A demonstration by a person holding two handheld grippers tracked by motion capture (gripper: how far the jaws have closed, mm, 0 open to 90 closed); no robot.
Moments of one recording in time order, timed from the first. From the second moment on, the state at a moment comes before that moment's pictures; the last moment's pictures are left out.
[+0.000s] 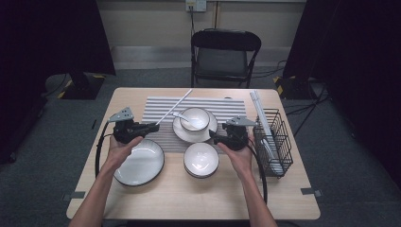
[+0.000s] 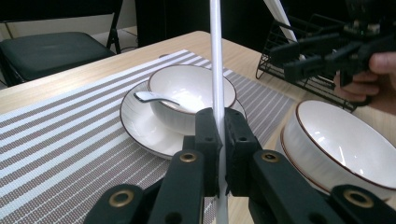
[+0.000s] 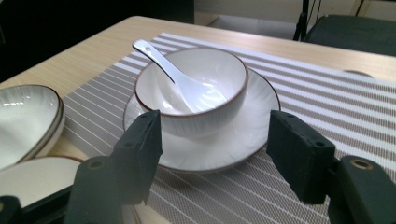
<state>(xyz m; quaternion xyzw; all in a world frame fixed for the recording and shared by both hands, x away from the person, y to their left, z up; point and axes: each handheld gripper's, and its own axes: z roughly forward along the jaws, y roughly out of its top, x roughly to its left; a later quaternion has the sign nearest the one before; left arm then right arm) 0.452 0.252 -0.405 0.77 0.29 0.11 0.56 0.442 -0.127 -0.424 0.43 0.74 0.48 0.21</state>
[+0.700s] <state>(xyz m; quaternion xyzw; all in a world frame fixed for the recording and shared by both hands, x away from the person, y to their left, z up) 0.497 0.247 -0.390 0.77 0.31 0.12 0.55 0.446 -0.143 -0.456 0.47 0.73 0.45 0.21</state>
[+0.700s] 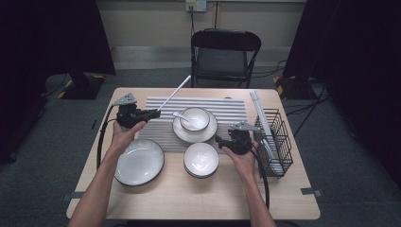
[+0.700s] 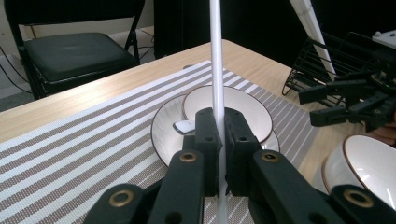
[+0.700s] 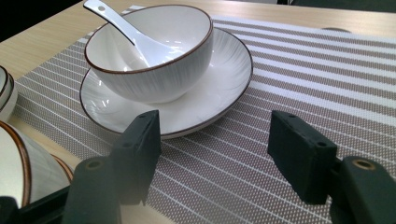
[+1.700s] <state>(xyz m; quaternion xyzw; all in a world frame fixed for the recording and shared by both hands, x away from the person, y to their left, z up) 0.528 0.241 -0.442 0.77 0.38 0.09 0.50 0.441 -0.150 -0.496 0.49 0.75 0.39 0.21</state>
